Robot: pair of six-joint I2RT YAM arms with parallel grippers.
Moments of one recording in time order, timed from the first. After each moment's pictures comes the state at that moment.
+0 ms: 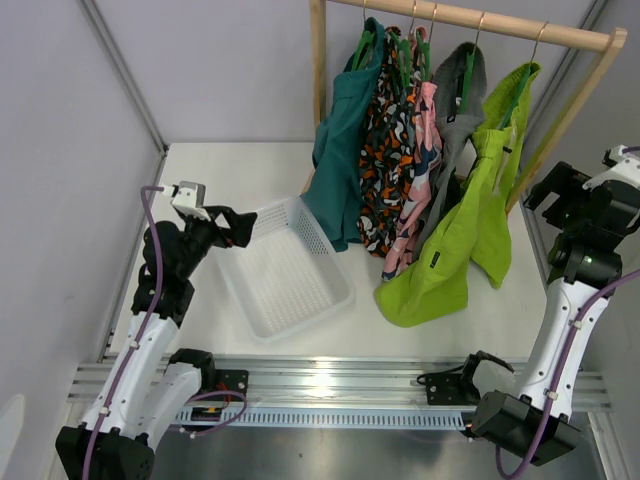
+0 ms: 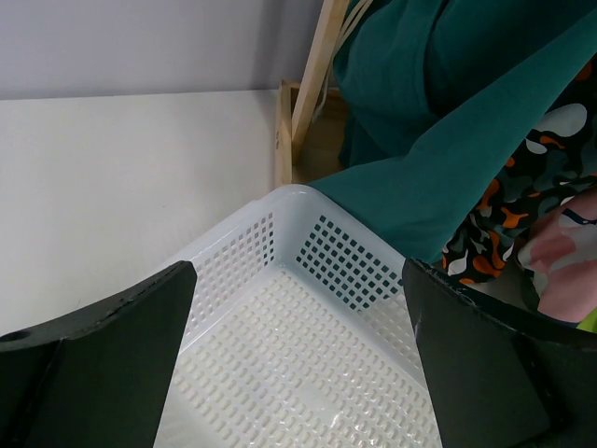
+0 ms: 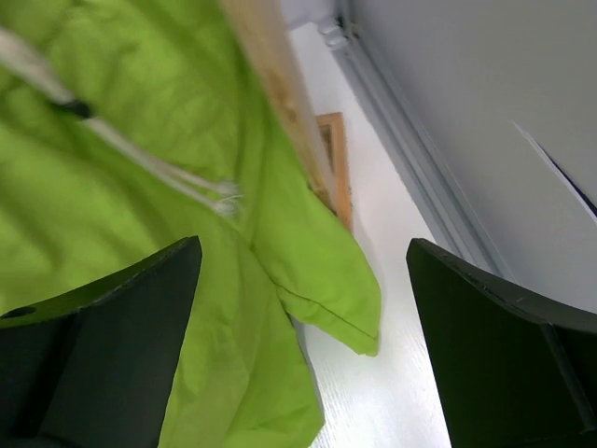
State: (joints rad) left arm -0.12 0.74 0.66 0.02 0.27 -0.21; right arm -0.48 0.97 1.22 -0.53 -0.14 0.17
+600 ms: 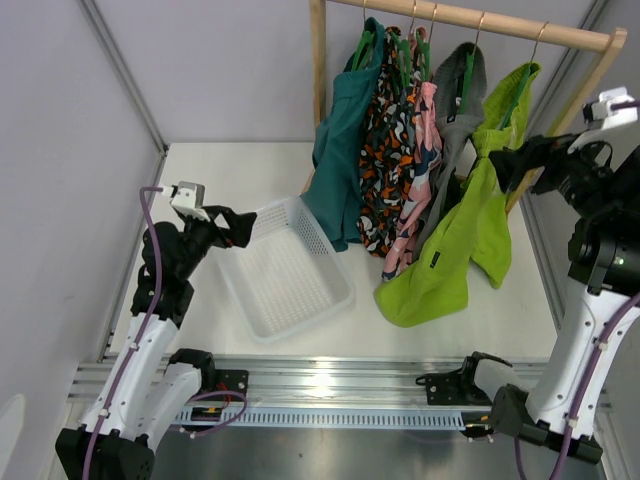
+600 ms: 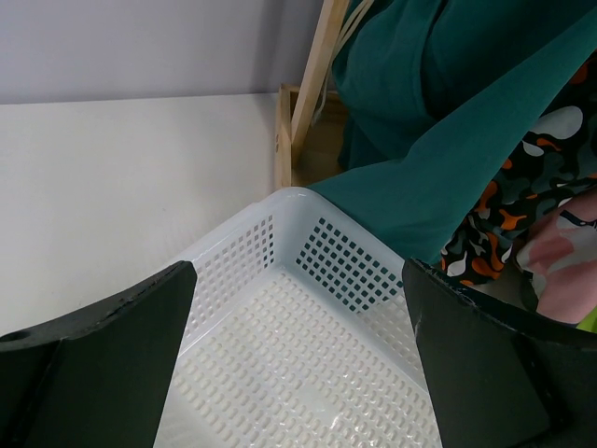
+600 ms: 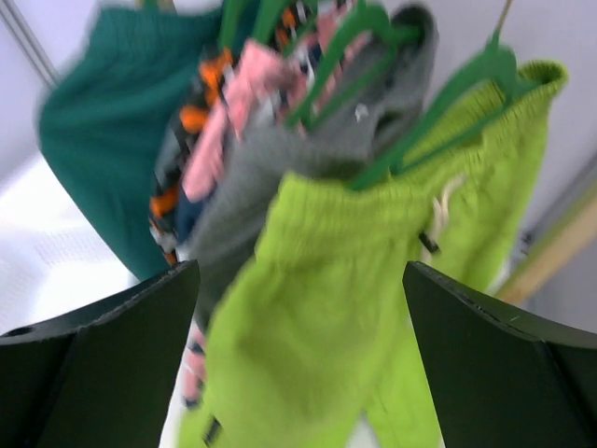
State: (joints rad) left arm -0.12 0.74 0.66 0.02 0.27 -0.21; right arm -0.32 1.04 1.70 -0.75 -0.66 -0.08
